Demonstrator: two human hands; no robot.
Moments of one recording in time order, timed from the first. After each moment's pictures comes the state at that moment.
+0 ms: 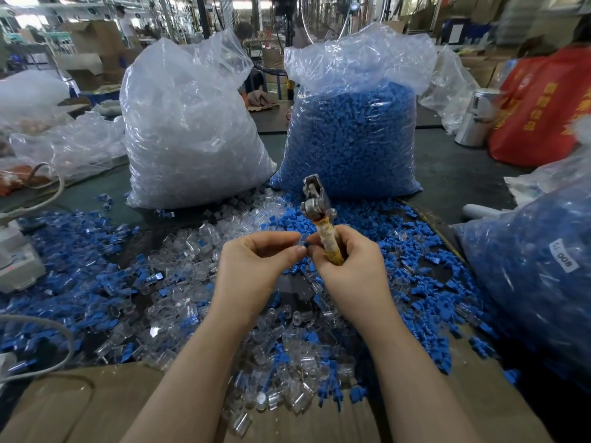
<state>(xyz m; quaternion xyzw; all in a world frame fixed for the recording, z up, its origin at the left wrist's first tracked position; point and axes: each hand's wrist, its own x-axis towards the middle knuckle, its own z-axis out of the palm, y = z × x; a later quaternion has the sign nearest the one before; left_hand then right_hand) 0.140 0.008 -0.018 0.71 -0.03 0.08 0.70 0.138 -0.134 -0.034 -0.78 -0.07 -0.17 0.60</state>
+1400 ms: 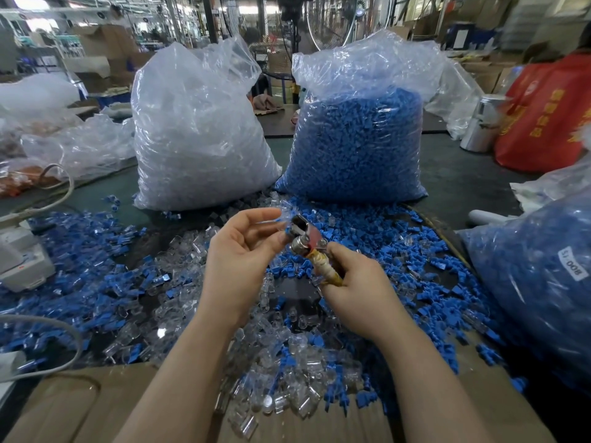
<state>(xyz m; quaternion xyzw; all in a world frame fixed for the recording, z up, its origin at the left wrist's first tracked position) 0.145 0.021 -0.011 0.67 -0.10 0.15 0.72 0.134 -0.148 -0.037 -0.90 -0.09 -0.07 0.41</state>
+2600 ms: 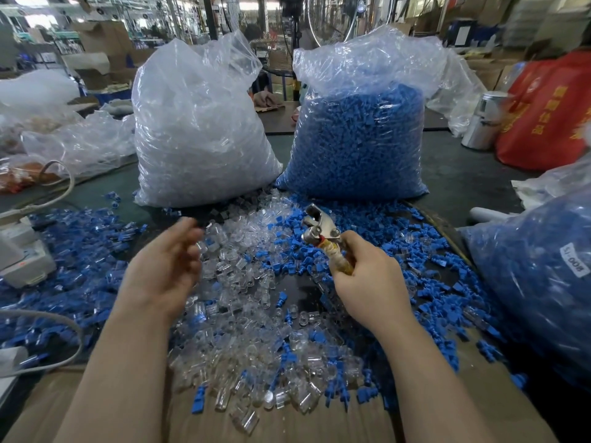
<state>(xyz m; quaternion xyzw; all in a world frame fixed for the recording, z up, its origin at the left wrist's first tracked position) 0.155 0.107 -0.015 0.51 0.17 0.07 0.84 0.140 -0.151 -0.042 -0.93 -0.04 -0.15 0.33</state>
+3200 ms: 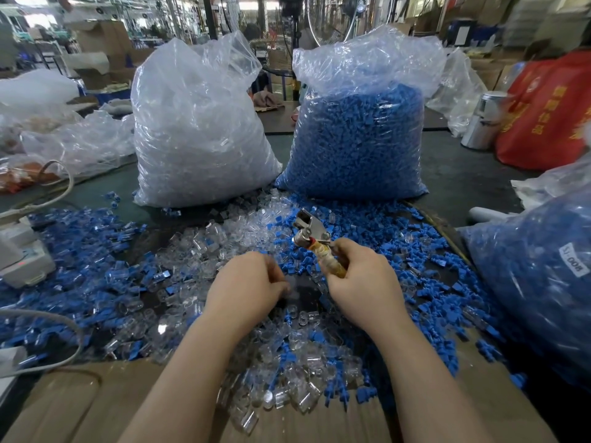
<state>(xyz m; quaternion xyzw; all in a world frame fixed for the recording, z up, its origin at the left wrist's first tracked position) 0.150 0.027 -0.029 0.97 -0.01 0.00 0.23 0.143 -0.146 -0.043 -0.94 -0.03 -0.12 0.33</state>
